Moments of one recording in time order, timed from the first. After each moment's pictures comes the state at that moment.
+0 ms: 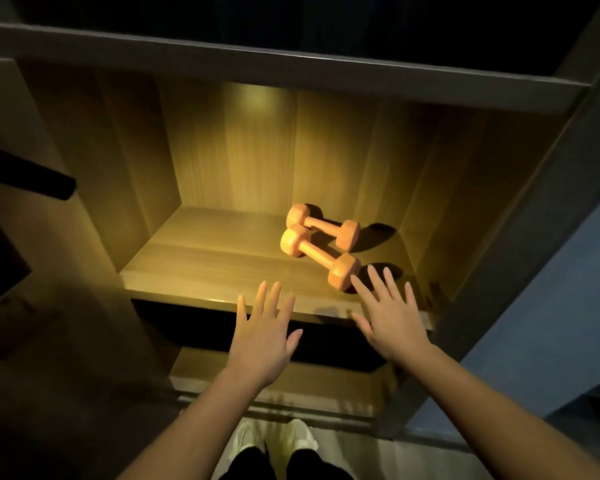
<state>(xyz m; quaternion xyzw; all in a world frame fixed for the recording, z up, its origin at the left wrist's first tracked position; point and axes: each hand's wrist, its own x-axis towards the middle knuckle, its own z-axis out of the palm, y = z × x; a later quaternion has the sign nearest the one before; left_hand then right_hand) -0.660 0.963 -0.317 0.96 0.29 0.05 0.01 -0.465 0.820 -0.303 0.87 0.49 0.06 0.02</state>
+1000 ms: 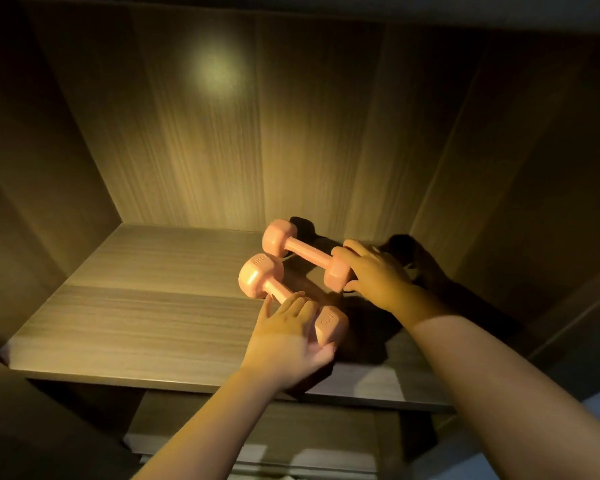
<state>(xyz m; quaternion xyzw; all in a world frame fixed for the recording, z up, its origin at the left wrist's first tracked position) -0.504 1.035 -0.346 0.97 0.18 0.13 0.11 -0.304 0.961 -0.306 0.86 0.52 0.03 -0.03</state>
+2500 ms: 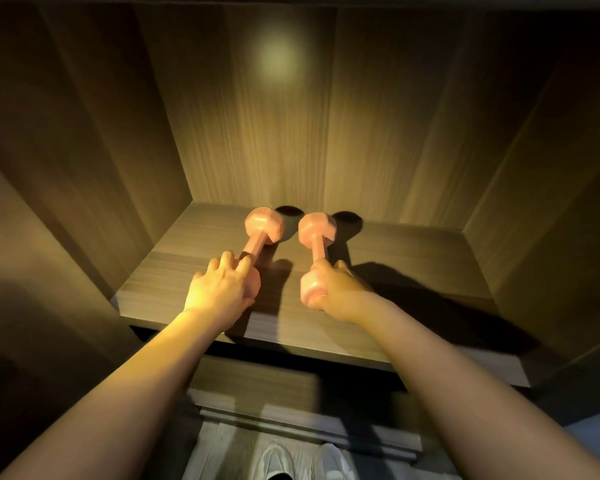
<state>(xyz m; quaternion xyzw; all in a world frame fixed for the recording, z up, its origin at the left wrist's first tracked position) -0.630 1.155 -0.316 0.93 0.37 0.02 -0.04 -0.466 1.020 -0.284 0.84 0.46 -0.26 -0.09</state>
